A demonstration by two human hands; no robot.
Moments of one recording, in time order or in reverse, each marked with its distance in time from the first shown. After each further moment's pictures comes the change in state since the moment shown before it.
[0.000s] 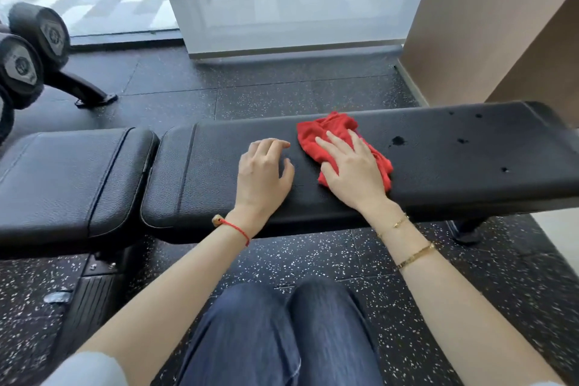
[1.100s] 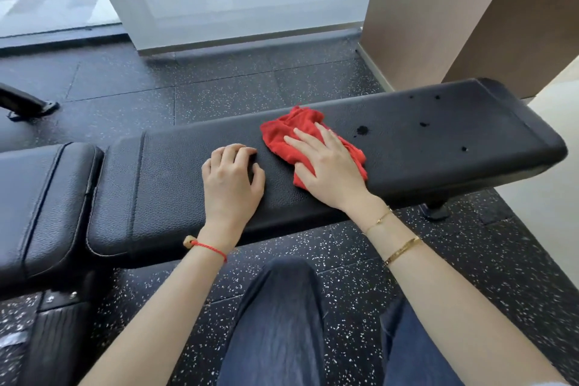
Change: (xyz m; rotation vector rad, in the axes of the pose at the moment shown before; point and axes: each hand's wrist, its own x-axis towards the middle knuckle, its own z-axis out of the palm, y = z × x) left_hand -0.003 -0.001 0.023 0.122 -0.001 -0.012; right_hand -0.004 0.021 -0.004 -0.012 0.003 -0.089
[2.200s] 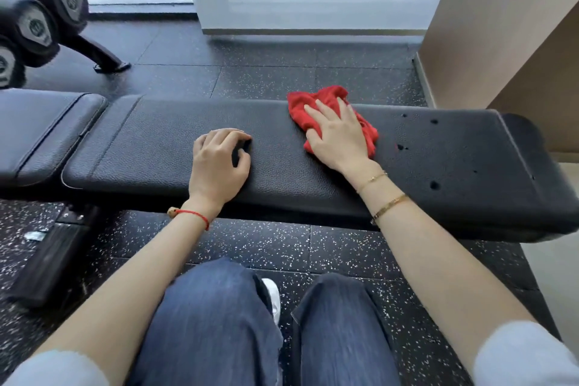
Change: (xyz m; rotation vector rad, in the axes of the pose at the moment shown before) left_hand -0.002 0.080 0.032 0.018 0.103 -0.113; right_hand 0.052 0.123 -0.031 -0.009 -0.096 -0.080
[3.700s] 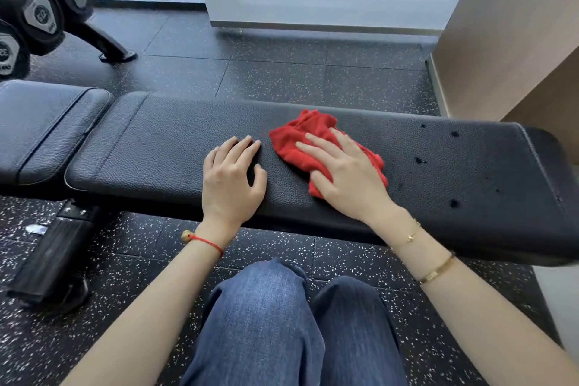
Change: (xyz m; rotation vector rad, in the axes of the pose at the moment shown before) left_hand -0.017 0.007 0.009 0.121 0.052 -0.054; right_hand -0.047 -0.009 -0.004 0.063 -0.052 -0.266
